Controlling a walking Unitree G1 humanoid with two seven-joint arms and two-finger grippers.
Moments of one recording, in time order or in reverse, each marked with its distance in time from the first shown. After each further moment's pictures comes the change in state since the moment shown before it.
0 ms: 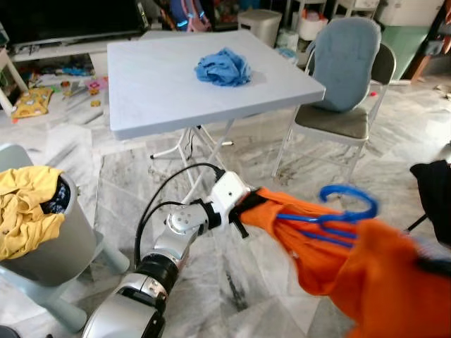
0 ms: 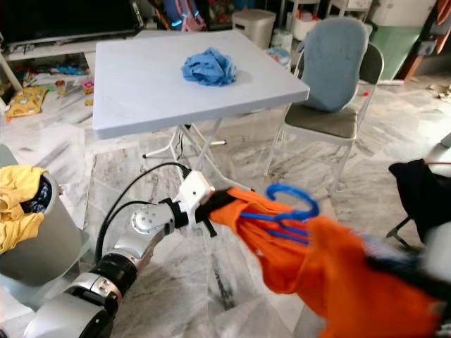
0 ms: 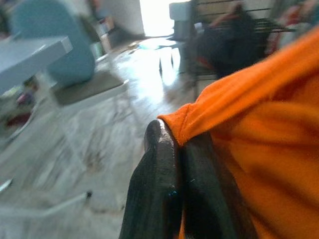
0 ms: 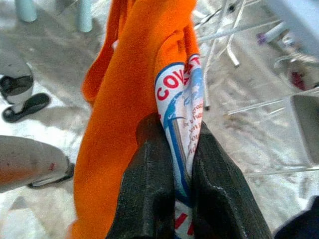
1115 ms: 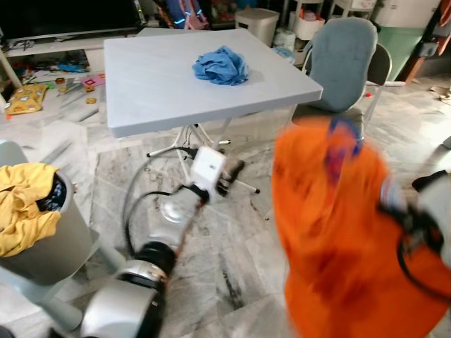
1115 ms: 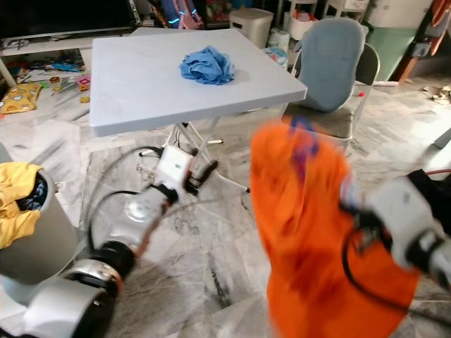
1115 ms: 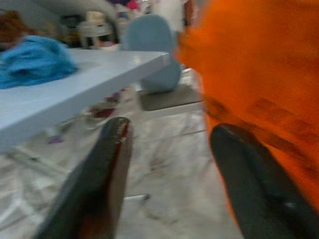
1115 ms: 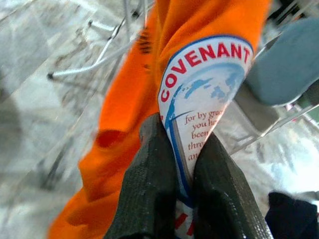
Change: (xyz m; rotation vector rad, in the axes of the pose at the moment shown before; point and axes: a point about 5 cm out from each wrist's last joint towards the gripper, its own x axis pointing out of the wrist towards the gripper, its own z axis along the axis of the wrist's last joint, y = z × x) left arm 0.005 0.022 0.014 -0.027 -0.070 0.347; right arm 0.073 -0.040 -0.009 0.205 -0.074 -0.438
